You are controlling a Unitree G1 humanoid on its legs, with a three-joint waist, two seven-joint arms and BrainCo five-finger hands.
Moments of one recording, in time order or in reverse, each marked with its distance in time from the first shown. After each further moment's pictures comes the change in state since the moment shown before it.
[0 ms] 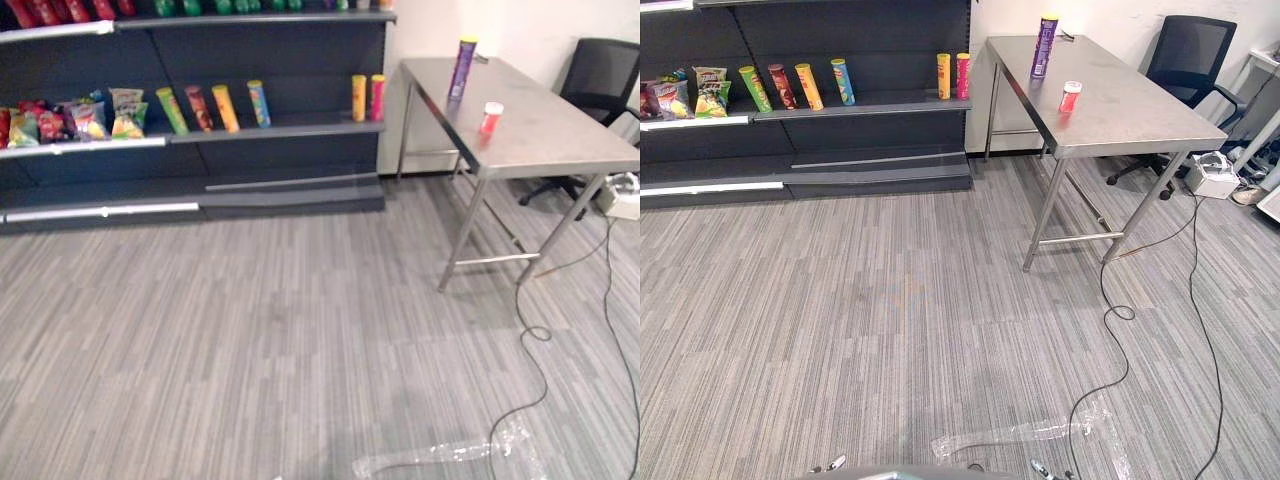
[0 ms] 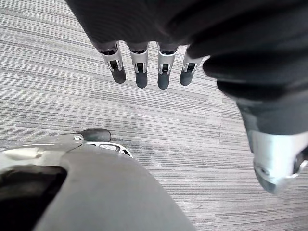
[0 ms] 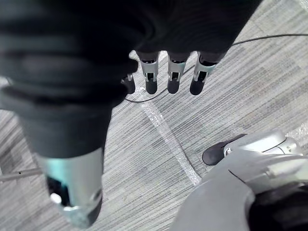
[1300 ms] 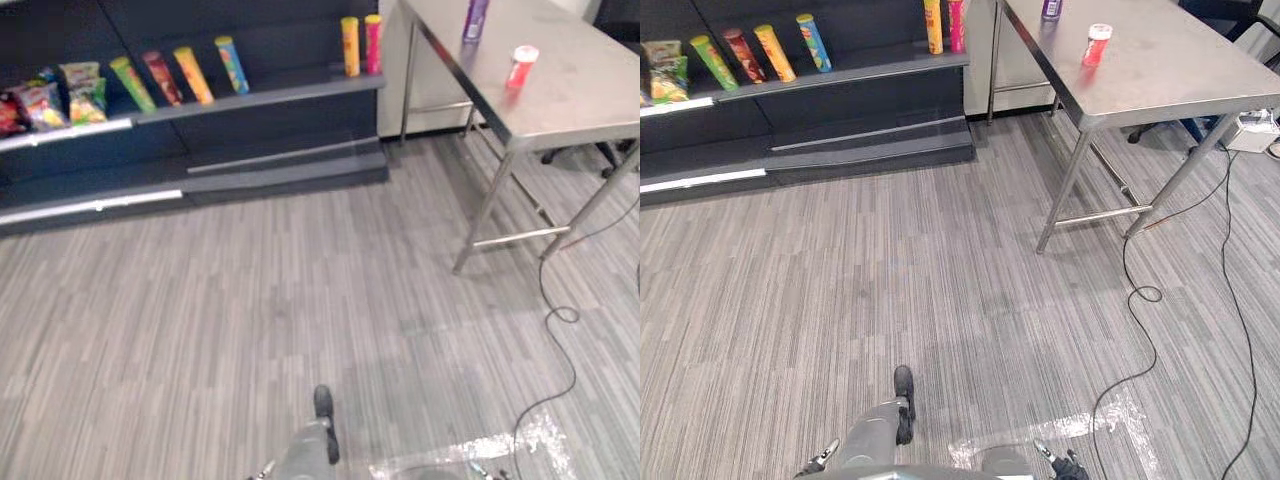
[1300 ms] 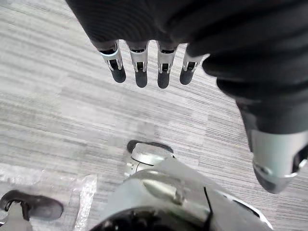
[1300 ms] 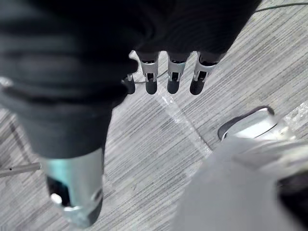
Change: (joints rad) left arm -0.009 0.000 0.078 -0.031 -0.161 -0.010 -0.040; right arm -0.068 0.020 -0.012 -0.024 0.074 -0.026 0.024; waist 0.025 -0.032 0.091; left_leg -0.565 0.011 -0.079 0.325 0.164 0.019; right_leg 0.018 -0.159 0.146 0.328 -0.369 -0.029
